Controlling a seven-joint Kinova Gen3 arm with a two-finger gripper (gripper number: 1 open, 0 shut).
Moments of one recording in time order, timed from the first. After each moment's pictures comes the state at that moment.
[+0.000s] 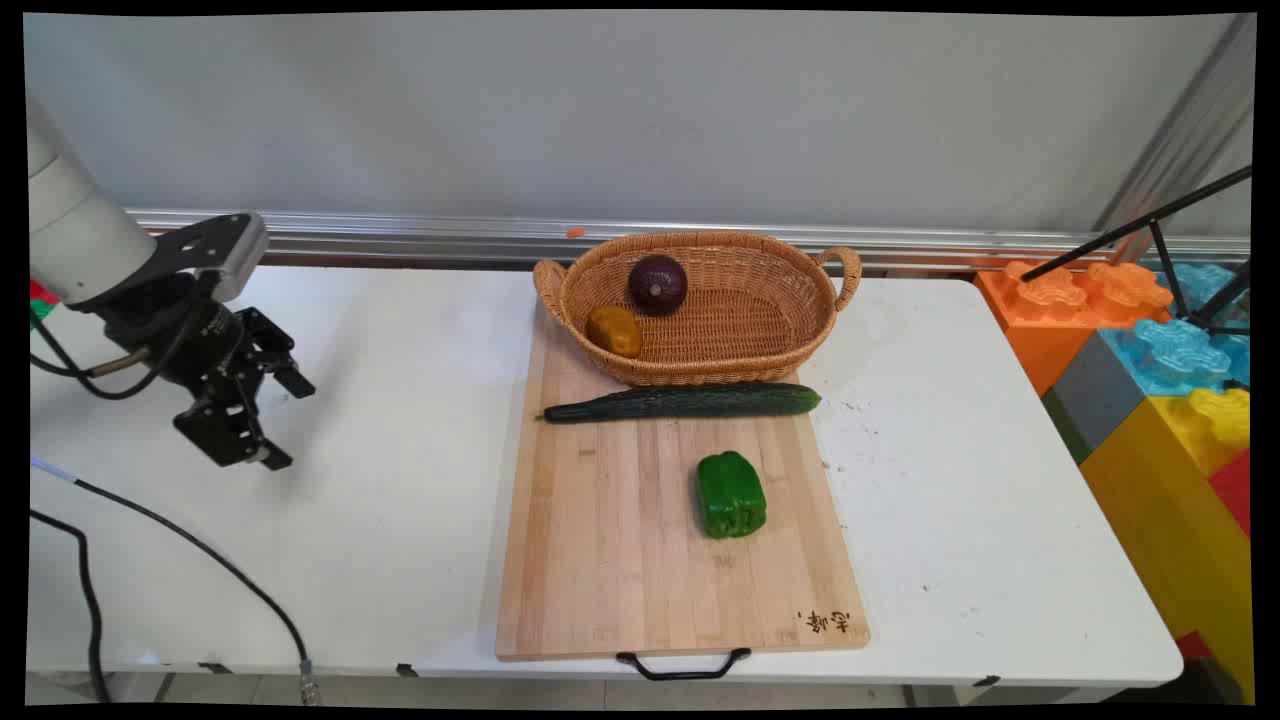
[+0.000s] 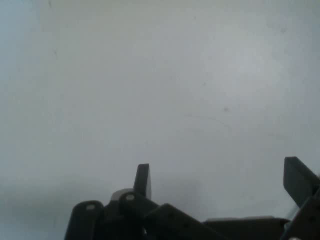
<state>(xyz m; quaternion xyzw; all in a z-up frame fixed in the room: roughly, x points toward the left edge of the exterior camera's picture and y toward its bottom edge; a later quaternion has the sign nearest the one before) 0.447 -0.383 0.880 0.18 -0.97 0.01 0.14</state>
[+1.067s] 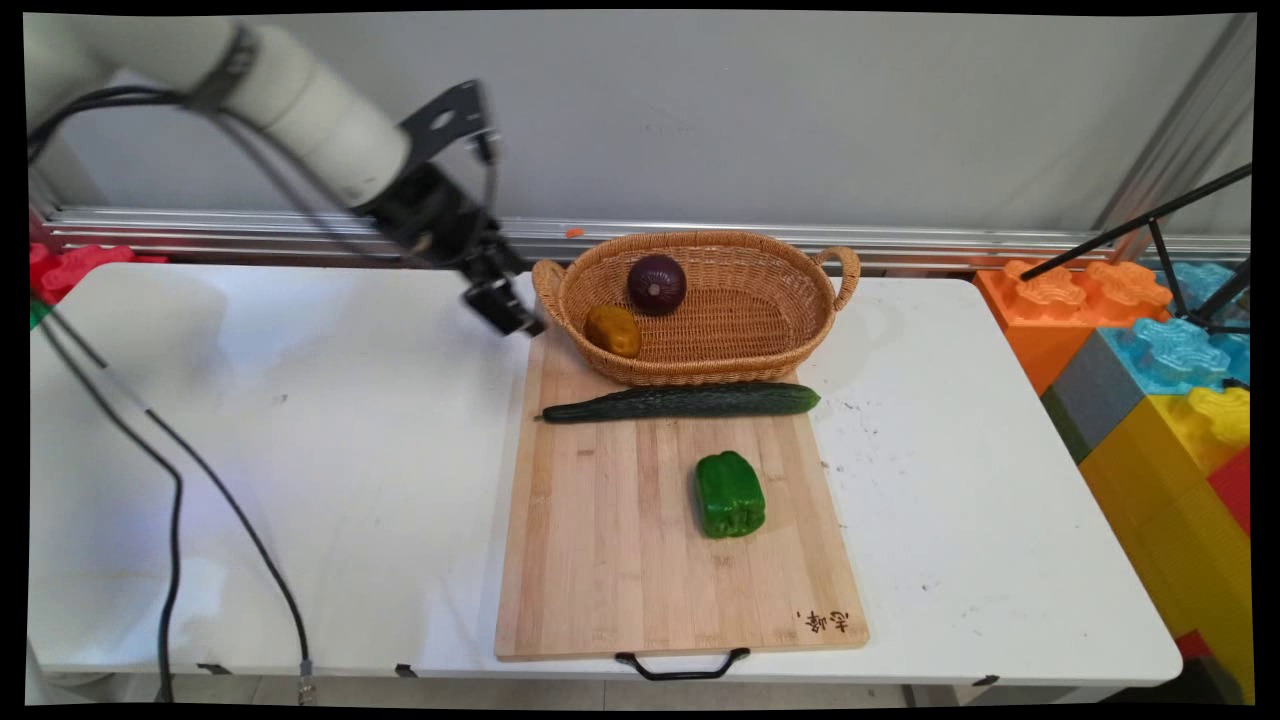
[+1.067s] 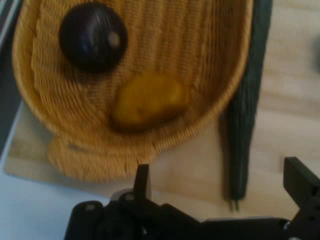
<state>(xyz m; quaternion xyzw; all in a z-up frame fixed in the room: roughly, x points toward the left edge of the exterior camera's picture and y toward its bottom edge) 0.282 -0.491 0.918 0.24 -0.94 0.12 0.23</state>
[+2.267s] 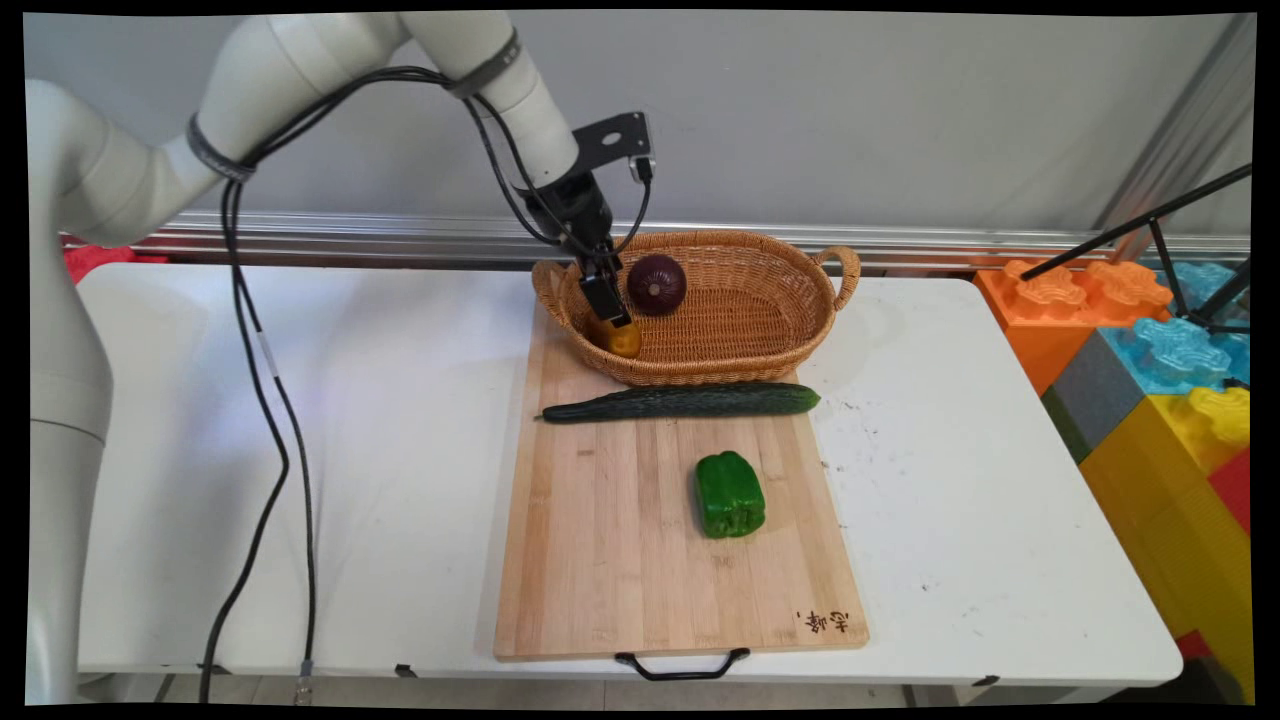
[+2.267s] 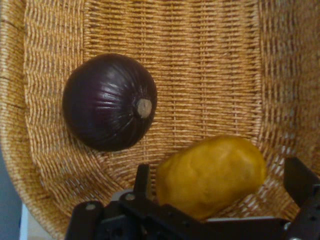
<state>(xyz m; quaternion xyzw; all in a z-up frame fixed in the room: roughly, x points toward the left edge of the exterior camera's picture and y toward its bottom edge) 0.196 -0.626 0.868 0.16 -0.97 0.08 0.16</state>
